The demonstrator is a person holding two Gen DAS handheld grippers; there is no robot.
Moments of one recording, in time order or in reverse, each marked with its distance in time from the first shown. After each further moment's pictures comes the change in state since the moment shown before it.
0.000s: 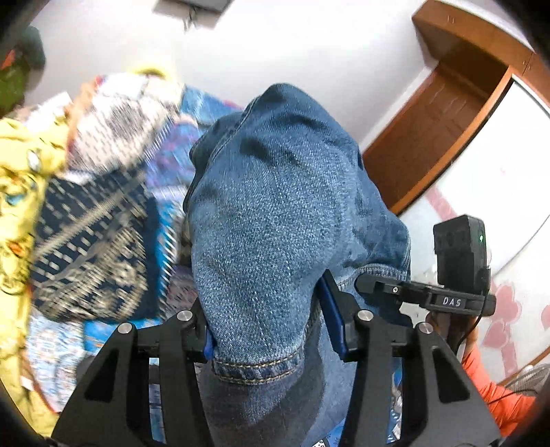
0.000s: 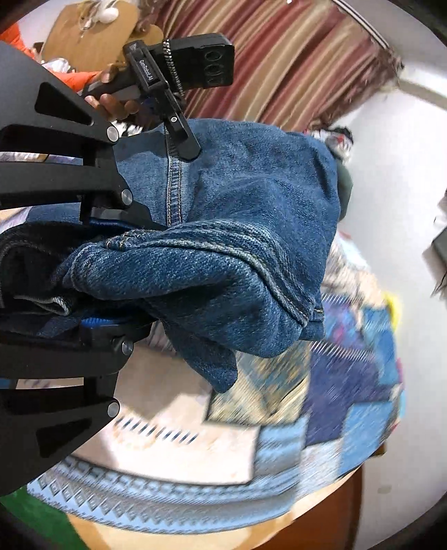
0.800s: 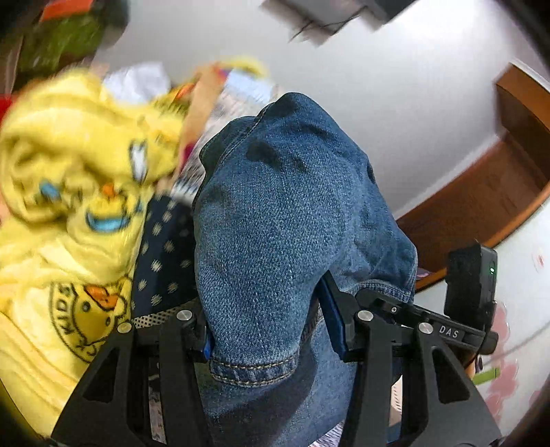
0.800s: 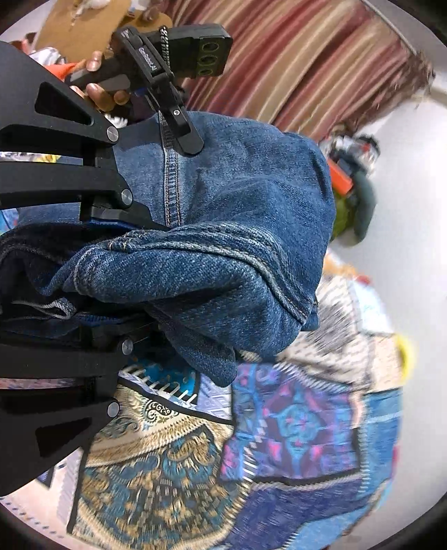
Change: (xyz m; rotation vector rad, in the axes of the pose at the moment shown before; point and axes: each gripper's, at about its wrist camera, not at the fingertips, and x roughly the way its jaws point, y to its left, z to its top) left arm 0.023 0.231 0.061 -0.290 -0.005 0.158; right arm 0.223 0.035 0.088 -0.033 0.128 -0.030
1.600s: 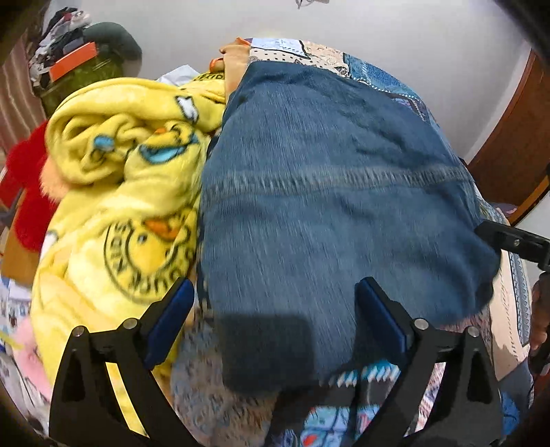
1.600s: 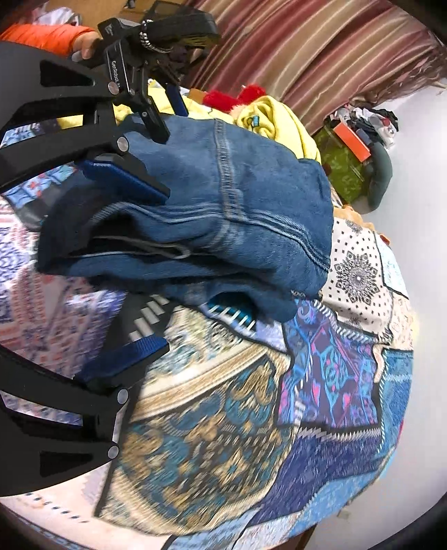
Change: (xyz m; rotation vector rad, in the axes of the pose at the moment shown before) left arm 0.010 -0.011 -0.101 0.257 0.037 0.407; right arm -0.028 -0.022 -0.055 -0.082 -0.033 -0.175
